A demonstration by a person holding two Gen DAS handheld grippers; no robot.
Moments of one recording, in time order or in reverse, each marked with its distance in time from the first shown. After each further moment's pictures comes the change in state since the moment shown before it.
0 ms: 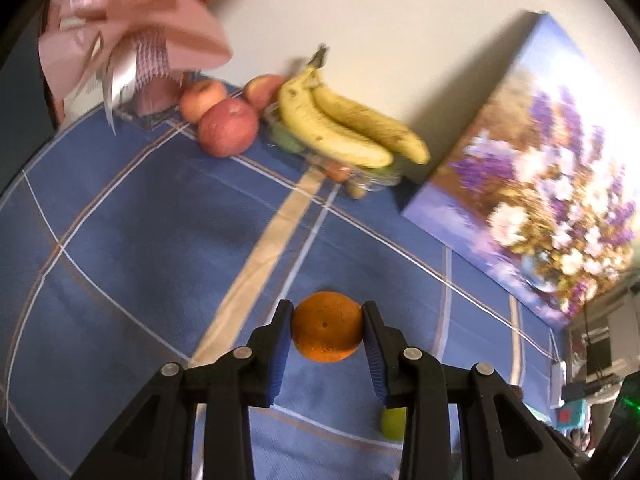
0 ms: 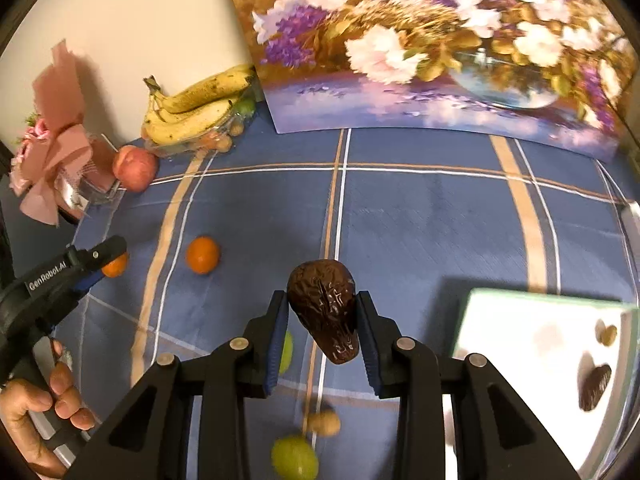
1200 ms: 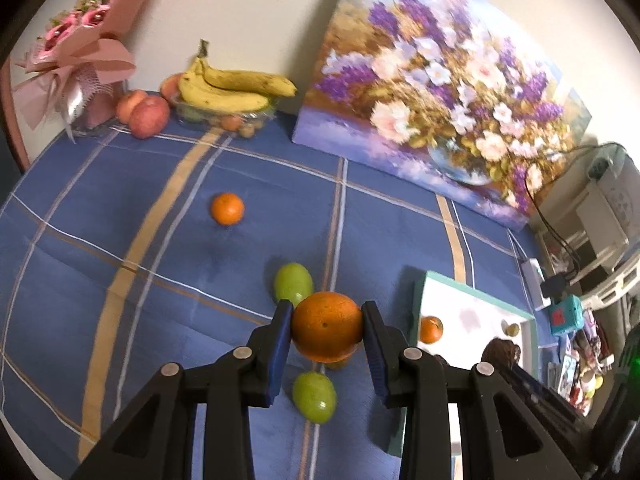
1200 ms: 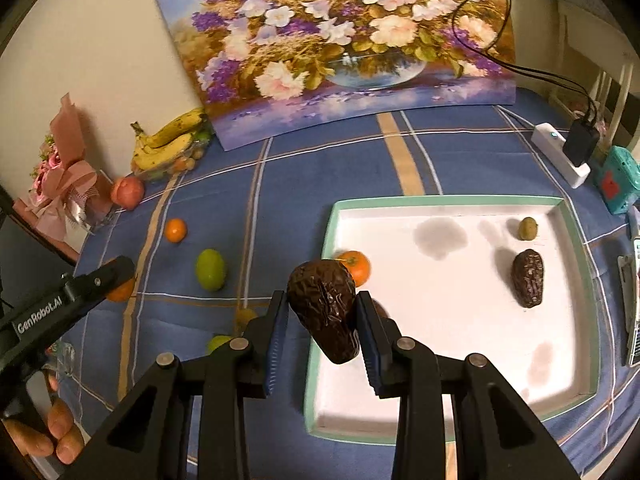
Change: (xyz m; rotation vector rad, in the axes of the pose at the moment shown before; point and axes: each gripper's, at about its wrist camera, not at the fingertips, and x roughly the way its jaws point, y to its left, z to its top) left arm -0.050 -0.104 -0.119 0.239 0.058 -0.059; right arm -0.085 -0.085 -0.102 0.149 -0.142 -0.044
